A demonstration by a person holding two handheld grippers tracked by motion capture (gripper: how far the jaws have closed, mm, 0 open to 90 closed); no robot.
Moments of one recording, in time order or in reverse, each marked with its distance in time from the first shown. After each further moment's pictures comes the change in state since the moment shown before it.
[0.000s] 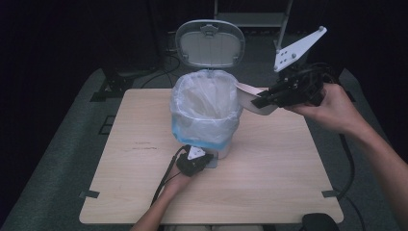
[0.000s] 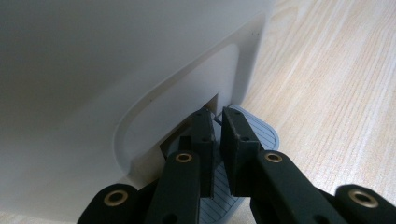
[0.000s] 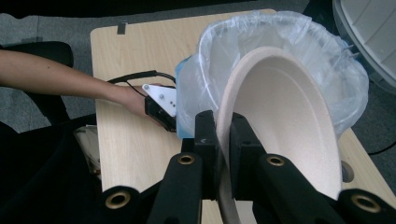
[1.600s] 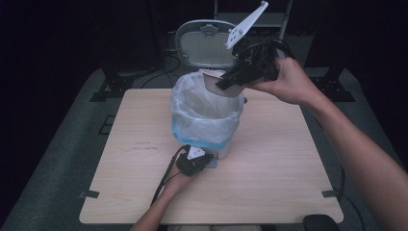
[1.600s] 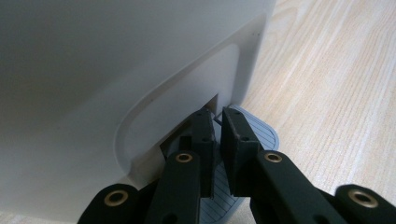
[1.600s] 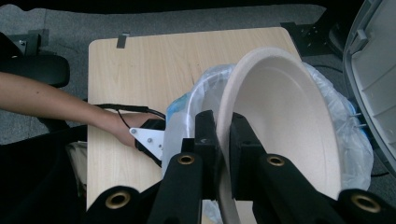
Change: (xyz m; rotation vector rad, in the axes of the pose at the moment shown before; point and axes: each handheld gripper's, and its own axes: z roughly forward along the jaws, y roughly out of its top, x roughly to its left) left arm 0.001 0.000 0.000 0.000 -0.006 -0.007; right arm -0.023 0.076 0.047 0.036 0.048 -0.053
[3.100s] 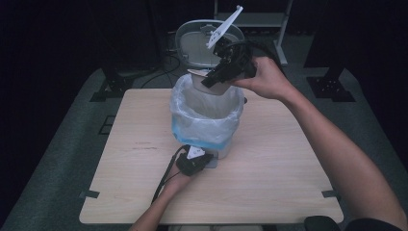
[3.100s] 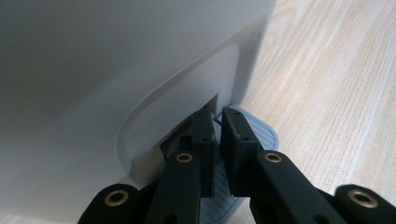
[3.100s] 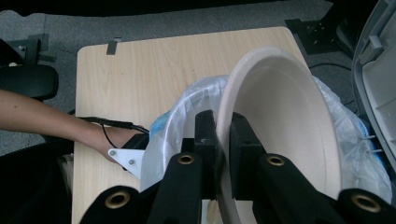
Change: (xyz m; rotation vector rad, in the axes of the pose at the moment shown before) left arm 0.001 0.000 0.000 -0.003 -0.009 -0.005; right arm -0.025 0.015 0.044 0.008 0.025 0.017
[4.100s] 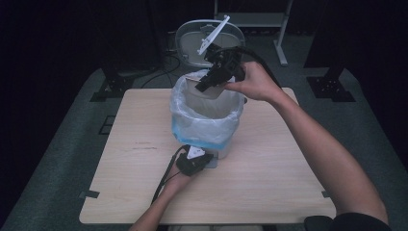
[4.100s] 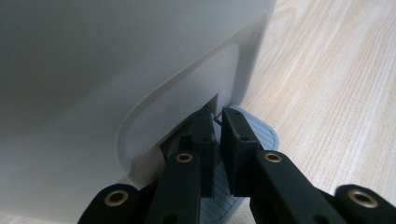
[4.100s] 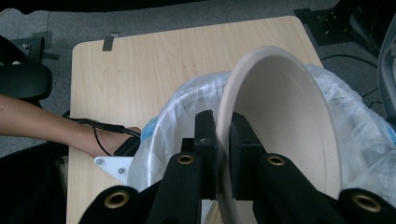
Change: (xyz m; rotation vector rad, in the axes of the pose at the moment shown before) left arm 0.000 0.000 0.000 0.001 -0.001 0.000; right arm -0.014 -0.001 0.034 0.027 0.034 0.028
